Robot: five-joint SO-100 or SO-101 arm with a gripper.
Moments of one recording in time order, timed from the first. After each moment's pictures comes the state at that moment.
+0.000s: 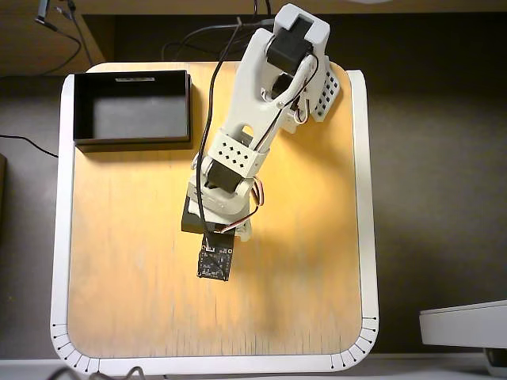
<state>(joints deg) 32.1 90.2 118.3 44.1 202.1</state>
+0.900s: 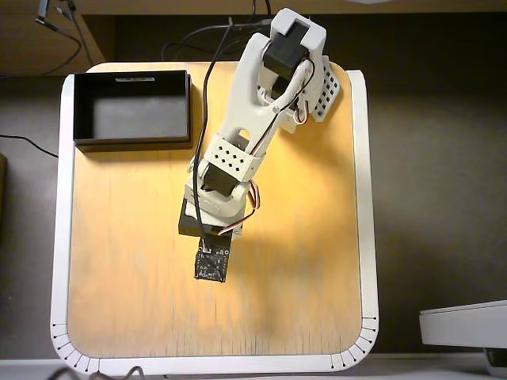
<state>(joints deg) 33.0 87.4 116.5 44.1 203.0</state>
